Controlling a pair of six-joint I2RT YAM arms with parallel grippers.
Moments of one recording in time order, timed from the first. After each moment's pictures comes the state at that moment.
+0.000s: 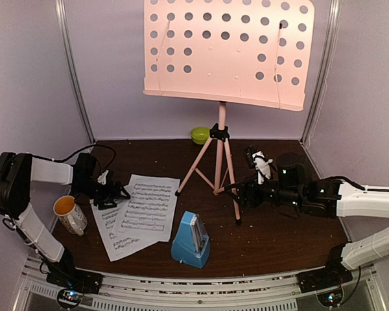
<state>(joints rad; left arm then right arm) -0.09 1.61 0.79 -0.33 0.55 -0.34 0.93 1.14 0.74 0.01 0.07 0.31</state>
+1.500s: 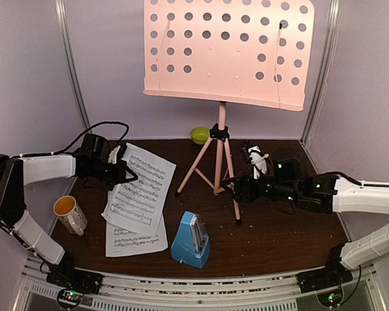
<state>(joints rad) -0.24 1.54 0.92 -0.23 0.58 -0.32 0.92 1.20 0.80 0.01 0.09 0.31</state>
